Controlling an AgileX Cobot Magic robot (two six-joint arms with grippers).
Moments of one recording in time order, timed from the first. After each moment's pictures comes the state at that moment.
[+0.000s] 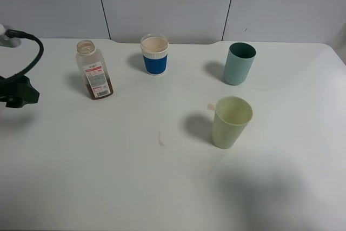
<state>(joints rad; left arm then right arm) -0.02 1.19 -0.54 0.03 0.37 0.08 -0.02 0.00 -0.50 0.01 1.07 -0.02</state>
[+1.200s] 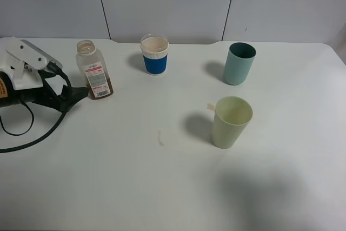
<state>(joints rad) 0.13 1.68 -0.41 0.85 -0.83 -0.23 -0.02 0.00 -0.50 0.01 1.07 -0.02</state>
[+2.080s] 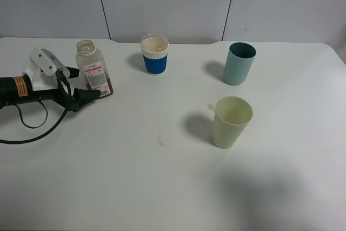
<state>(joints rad) 0.21 2.08 -0.68 1.10 -1.07 -0.22 -0.02 0.00 -0.50 0.01 1.07 -0.02</state>
